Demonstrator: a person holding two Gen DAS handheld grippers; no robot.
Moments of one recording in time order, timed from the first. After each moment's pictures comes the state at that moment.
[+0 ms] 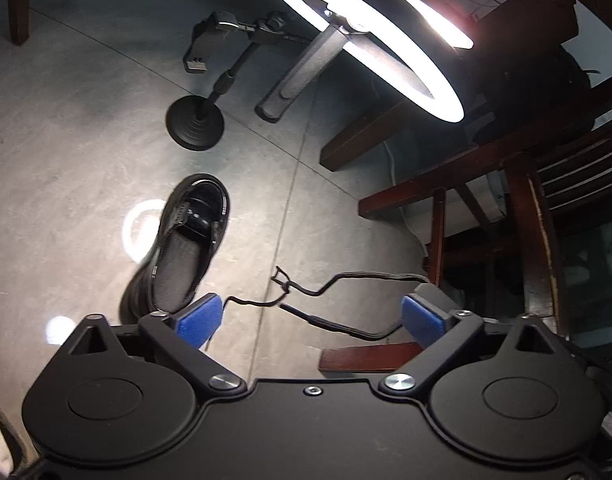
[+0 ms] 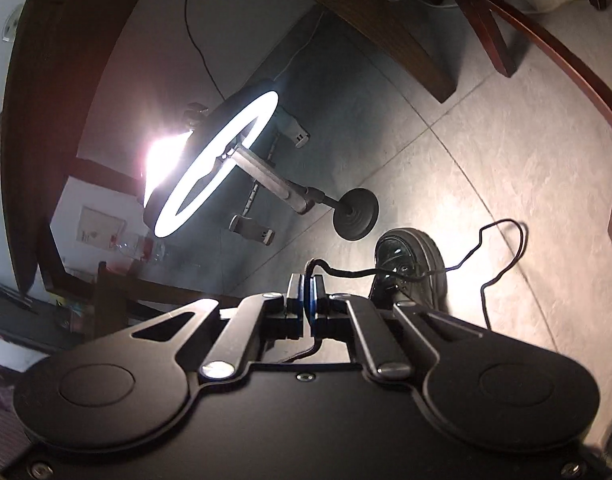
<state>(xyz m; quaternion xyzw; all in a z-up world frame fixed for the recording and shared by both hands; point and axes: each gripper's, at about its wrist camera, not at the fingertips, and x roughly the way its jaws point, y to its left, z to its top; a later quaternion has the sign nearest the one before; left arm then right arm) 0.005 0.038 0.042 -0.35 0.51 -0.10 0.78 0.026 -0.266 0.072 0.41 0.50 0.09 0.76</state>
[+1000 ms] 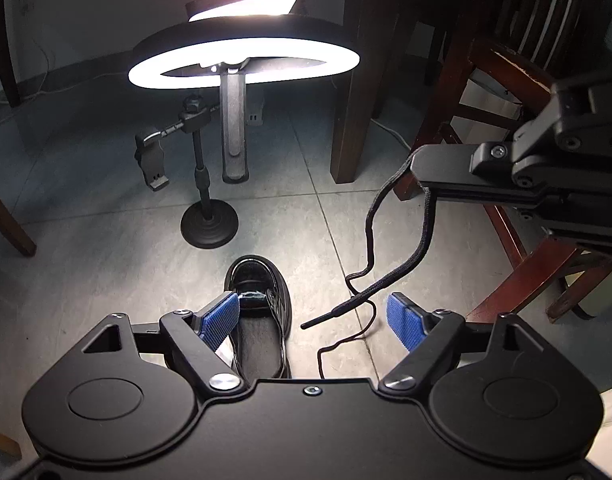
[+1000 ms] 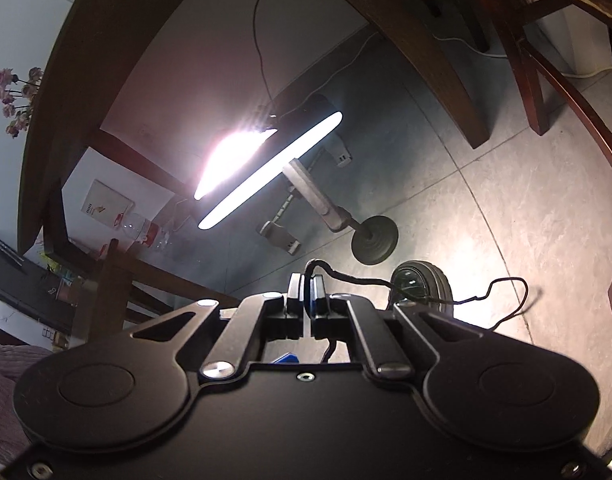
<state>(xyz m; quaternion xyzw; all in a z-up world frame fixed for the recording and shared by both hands) -0.015 -0.034 0.063 0.00 0.44 -0.12 0.89 0.024 -0.236 0.125 0.32 0.47 0.13 0.81</state>
